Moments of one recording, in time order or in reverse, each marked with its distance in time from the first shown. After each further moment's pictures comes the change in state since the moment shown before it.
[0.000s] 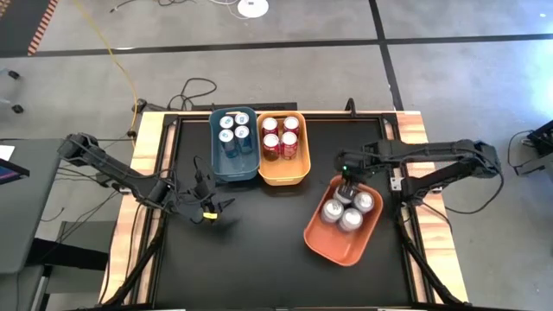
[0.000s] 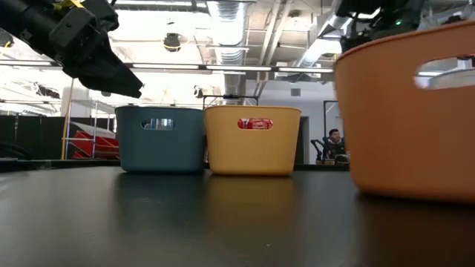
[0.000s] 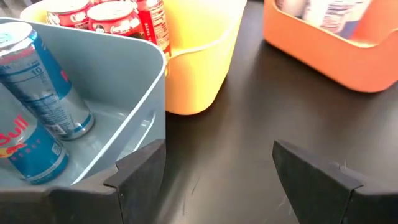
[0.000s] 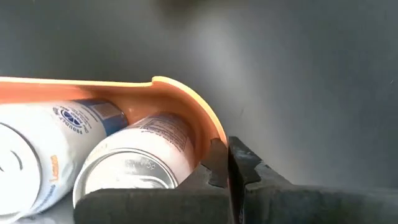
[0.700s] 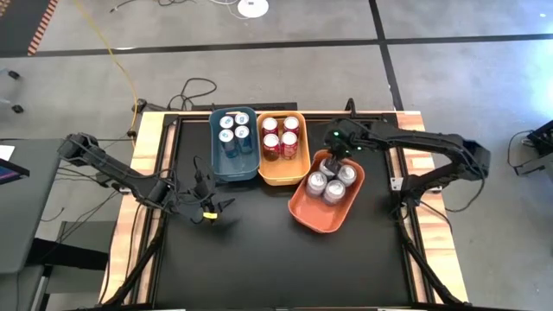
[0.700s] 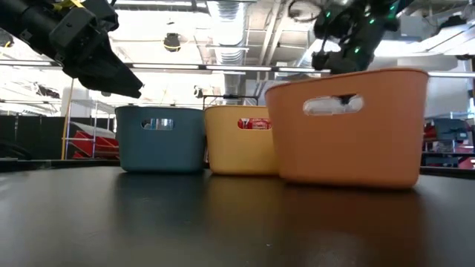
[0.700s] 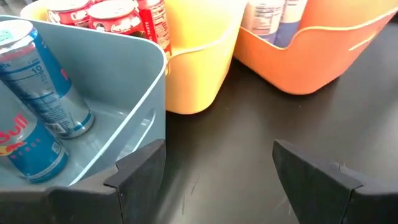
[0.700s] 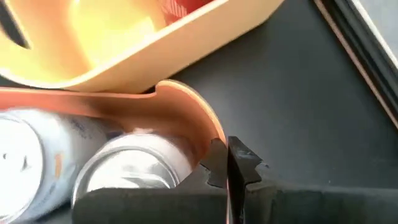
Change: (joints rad) left arm 0.000 0.000 0.000 -0.002 -0.001 -0.009; right arm -0.317 0.105 0.004 0.330 -0.069 -0.309
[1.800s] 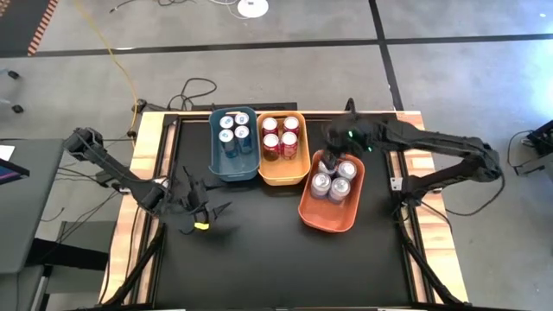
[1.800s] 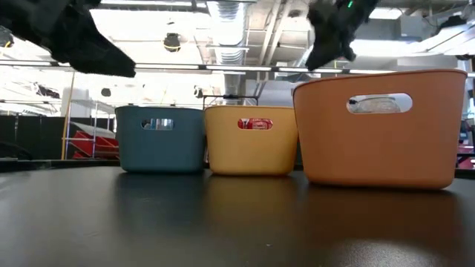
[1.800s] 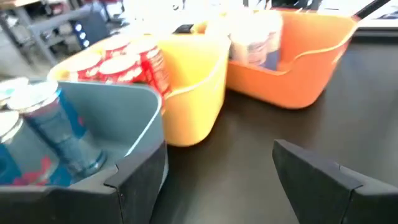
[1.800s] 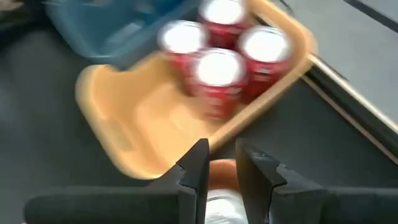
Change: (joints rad) left arm -0.170 -0.013 0.000 0.061 -0.225 0.086; right arm 0.148 -0.099 0.184 0.000 0.059 0.250
